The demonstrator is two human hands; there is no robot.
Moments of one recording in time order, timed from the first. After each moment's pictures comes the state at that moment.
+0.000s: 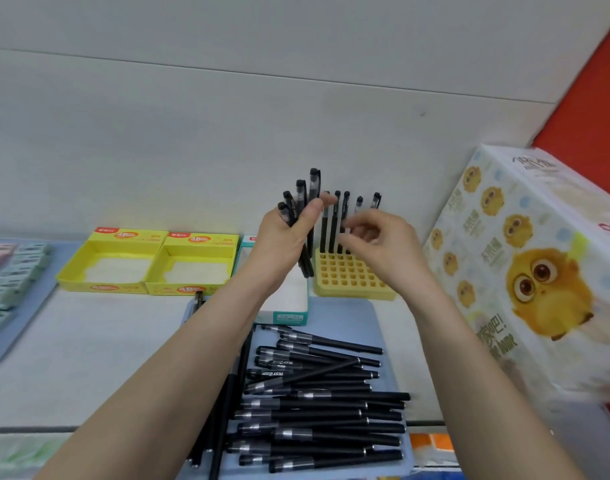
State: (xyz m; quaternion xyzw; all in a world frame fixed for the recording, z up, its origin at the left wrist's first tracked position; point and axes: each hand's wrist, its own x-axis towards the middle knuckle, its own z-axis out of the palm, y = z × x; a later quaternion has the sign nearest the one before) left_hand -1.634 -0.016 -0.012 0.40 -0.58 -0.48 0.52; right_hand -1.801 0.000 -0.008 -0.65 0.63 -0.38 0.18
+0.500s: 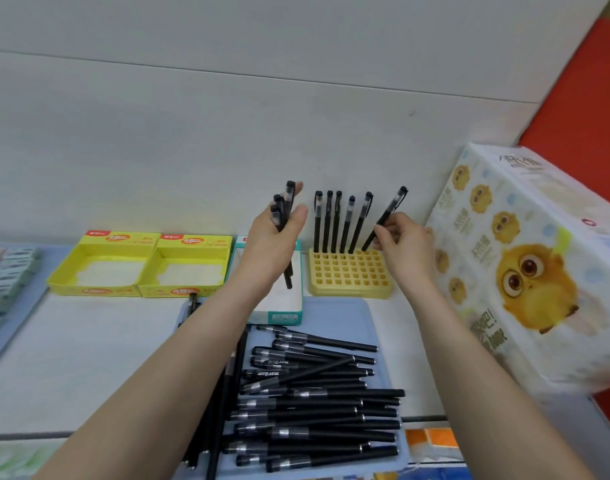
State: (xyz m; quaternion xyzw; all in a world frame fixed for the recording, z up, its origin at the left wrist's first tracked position) left_hand -1.628 -0.015 -0.016 0.46 -0.57 -0.45 0.51; right_hand -1.847 -0.033 -0.057 -0.57 0.69 -0.43 0.10
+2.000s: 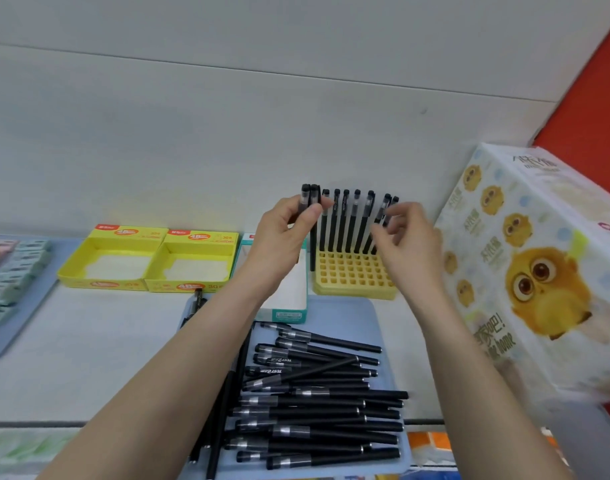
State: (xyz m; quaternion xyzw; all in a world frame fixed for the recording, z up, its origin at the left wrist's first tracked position) left_hand -1.634 -0.011 -0.012 0.41 -0.59 -0.46 0.52; right_hand -1.820 0.006 -0.022 -0.59 0.67 -0.43 0.08
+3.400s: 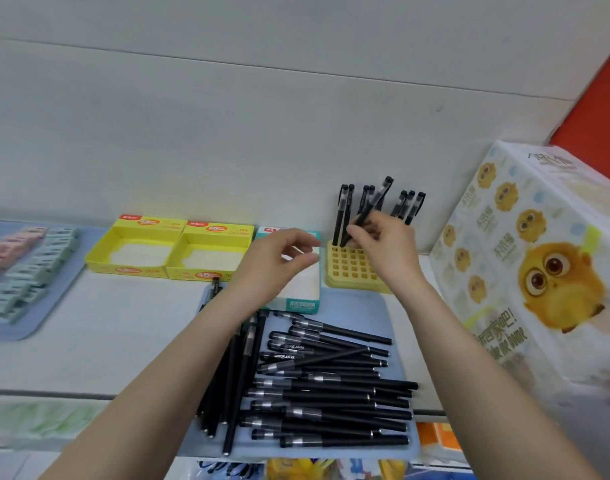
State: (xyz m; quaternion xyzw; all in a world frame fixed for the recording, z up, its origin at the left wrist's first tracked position) left_hand -1.589 0.007 -0.048 0.49 -0.70 -0.34 0.39; right_hand -1.793 -0.019 -0.043 -0.64 0.63 -0.41 0.18
